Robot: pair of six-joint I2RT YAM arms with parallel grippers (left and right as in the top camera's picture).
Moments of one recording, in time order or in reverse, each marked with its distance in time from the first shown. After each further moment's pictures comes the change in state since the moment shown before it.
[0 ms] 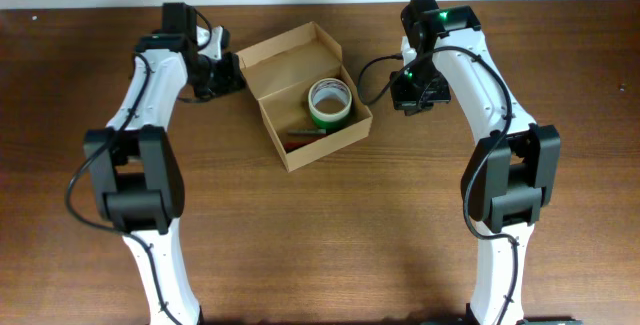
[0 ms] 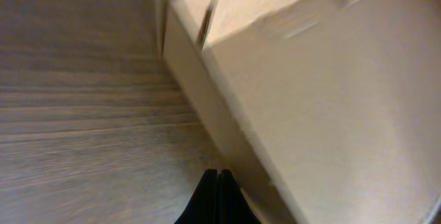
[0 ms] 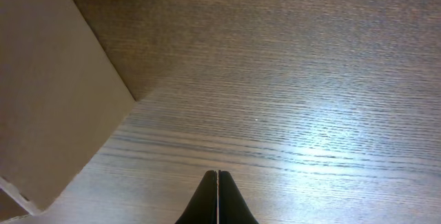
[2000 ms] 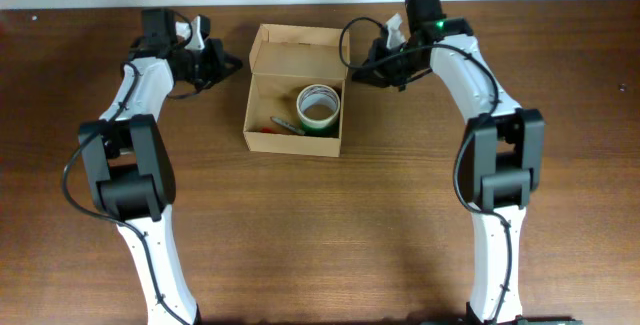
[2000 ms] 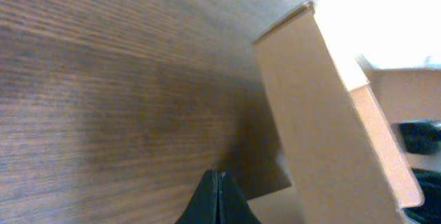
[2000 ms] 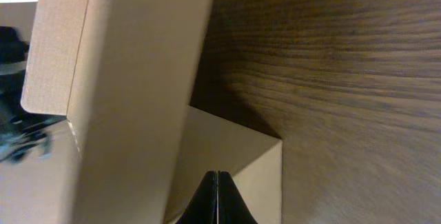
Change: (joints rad) left arm 0.104 0.124 -0.004 0.358 0.315 -0.233; right arm -0.050 0.177 0.000 0.528 -0.714 0.354
